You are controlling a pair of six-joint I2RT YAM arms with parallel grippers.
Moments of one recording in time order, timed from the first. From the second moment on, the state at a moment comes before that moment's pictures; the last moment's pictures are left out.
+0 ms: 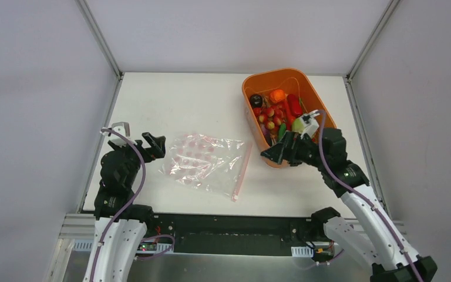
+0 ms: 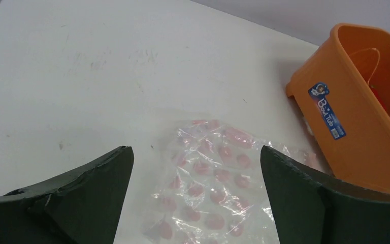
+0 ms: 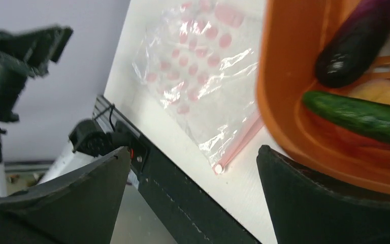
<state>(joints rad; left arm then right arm) -0.07 0.34 0.55 -0.35 0.00 -0.34 0.34 0.73 0.71 -0.42 -0.53 0.62</state>
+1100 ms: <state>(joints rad) -0.91 1.11 0.91 -0.49 -0.32 -0.47 0.86 0.62 0.68 -0.41 0.47 0.70</state>
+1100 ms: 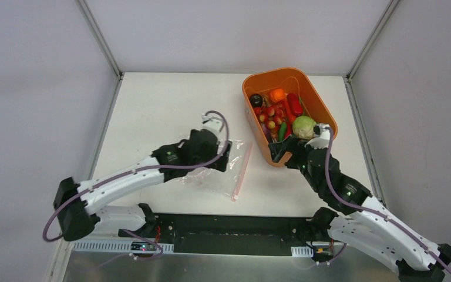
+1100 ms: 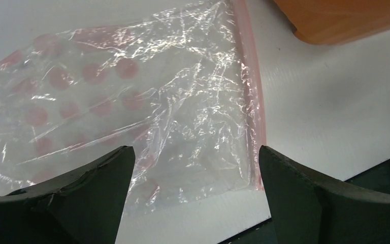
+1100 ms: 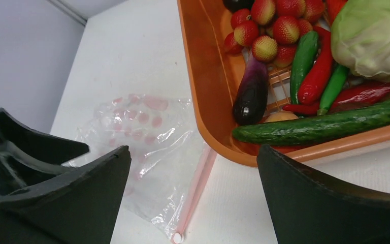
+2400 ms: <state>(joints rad) -1.25 1.86 1.26 -0.55 -0.73 -0.57 0.86 0.31 0.57 -0.48 0.84 0.79</state>
